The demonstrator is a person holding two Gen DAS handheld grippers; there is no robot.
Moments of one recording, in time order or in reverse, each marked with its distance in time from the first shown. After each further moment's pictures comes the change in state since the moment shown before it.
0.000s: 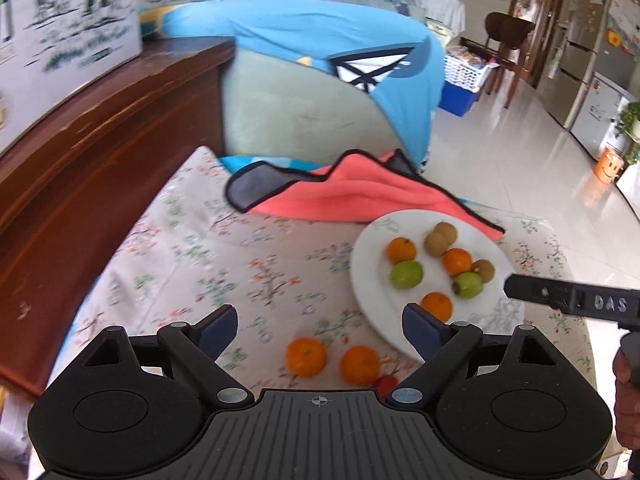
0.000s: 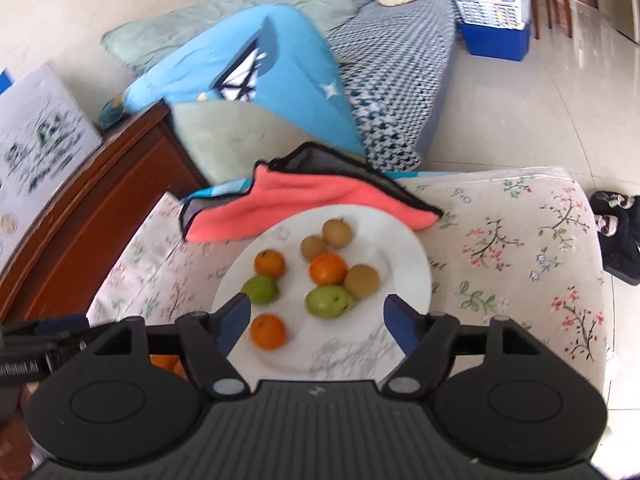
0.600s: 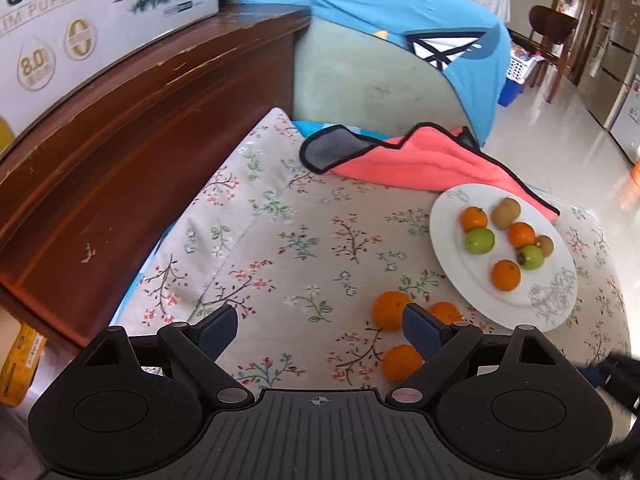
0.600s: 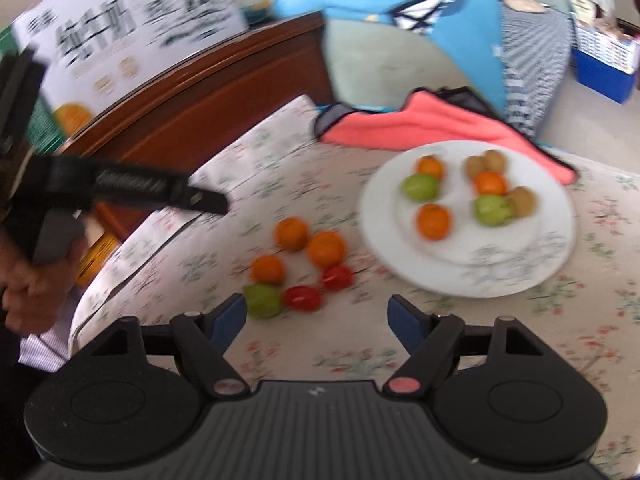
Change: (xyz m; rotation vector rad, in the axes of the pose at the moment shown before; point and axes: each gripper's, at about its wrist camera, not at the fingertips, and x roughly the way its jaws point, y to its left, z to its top) left arm -0.005 0.047 -0.022 -0.068 0.060 0.099; right arm -0.005 0.093 -0.083 -0.301 0.103 0.176
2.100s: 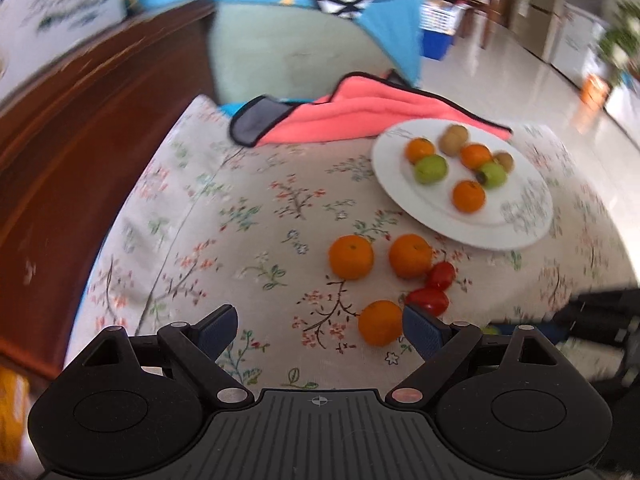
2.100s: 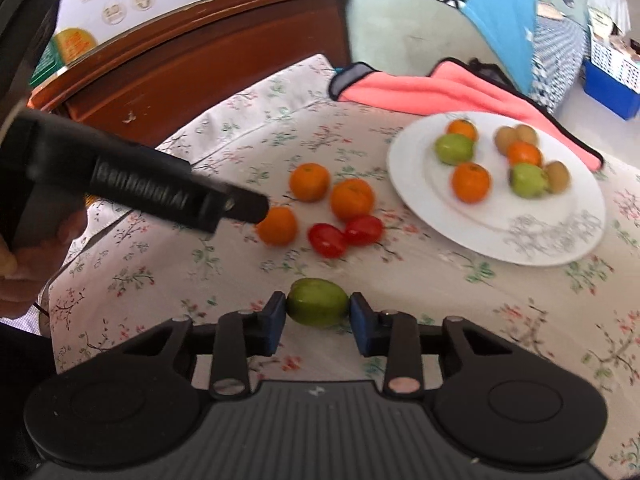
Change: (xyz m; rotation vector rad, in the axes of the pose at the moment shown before) left arm 0.019 -0.025 -0.037 0.289 0.005 -0.091; right arm 0.030 0.022 -0.024 -0.077 0.059 -0.074
